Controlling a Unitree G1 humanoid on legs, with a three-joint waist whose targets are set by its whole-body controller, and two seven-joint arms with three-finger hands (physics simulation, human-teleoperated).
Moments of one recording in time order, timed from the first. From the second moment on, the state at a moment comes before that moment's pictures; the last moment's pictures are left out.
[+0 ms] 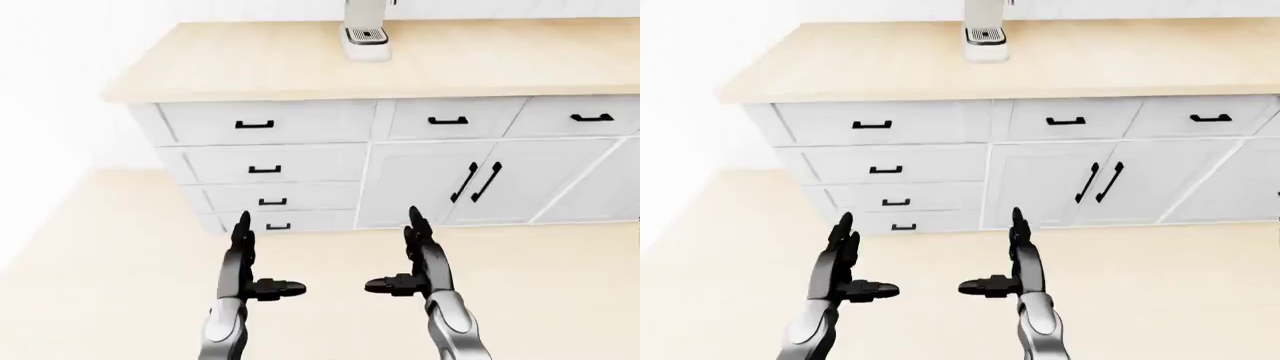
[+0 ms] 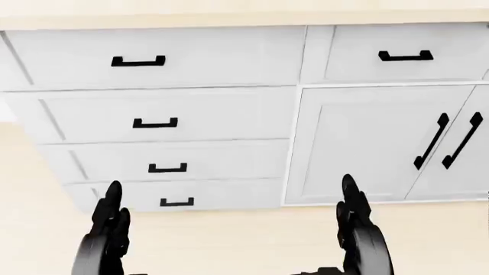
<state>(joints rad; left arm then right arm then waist) 0.03 0.02 0.04 0.09 -0.01 0.06 -0.04 0.03 -0.01 -0.04 0.09 0.01 0.06 0.04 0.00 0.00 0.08</state>
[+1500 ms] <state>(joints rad) -0.21 0.58 0.21 -1.03 -0.78 0.86 0.60 -0.17 -0.47 -0.25 -1.03 0.75 0.76 -0.46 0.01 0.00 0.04</state>
